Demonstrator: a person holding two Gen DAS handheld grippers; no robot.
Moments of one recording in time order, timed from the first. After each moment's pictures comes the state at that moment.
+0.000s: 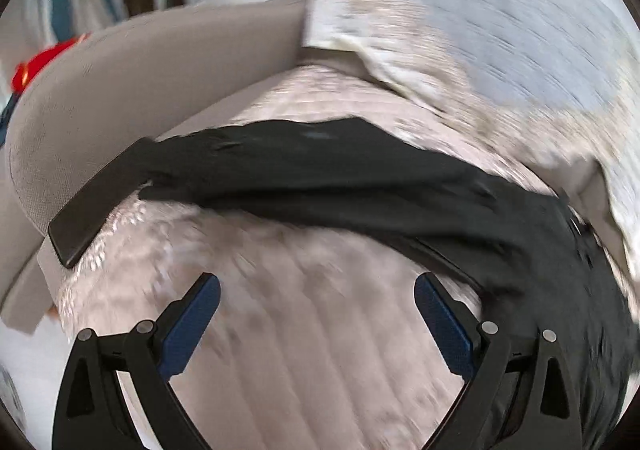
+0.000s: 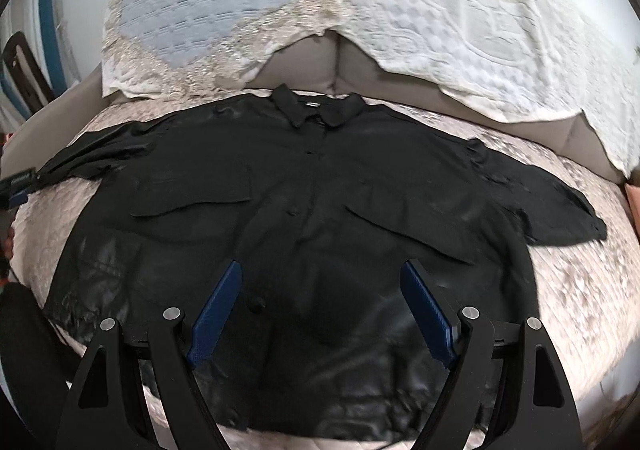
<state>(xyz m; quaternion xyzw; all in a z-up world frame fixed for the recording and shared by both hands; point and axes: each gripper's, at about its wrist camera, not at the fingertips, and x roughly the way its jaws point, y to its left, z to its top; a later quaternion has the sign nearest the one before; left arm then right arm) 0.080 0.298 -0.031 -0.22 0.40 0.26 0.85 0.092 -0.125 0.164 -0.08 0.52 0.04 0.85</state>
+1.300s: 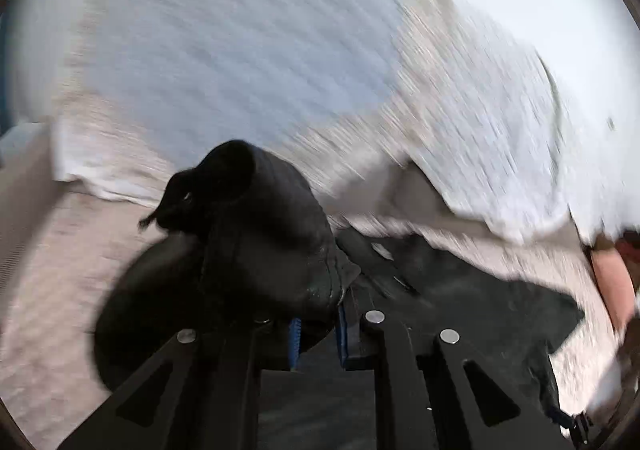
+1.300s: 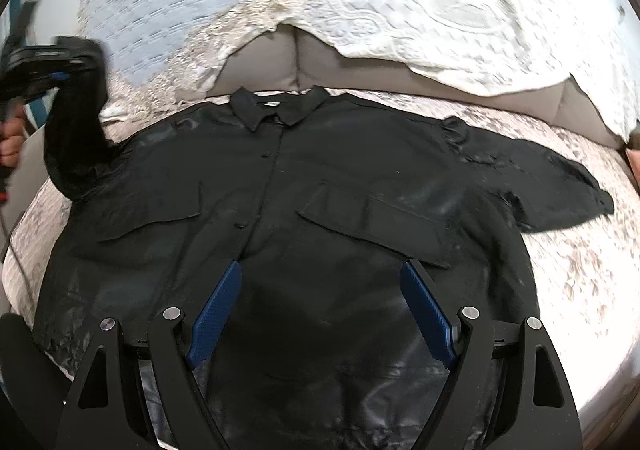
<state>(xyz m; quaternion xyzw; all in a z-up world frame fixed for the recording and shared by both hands) 0.249 0.055 0.078 -0.12 0.35 -0.02 0.93 0.110 -0.192 0.146 -0.03 0.52 0.00 0.86</state>
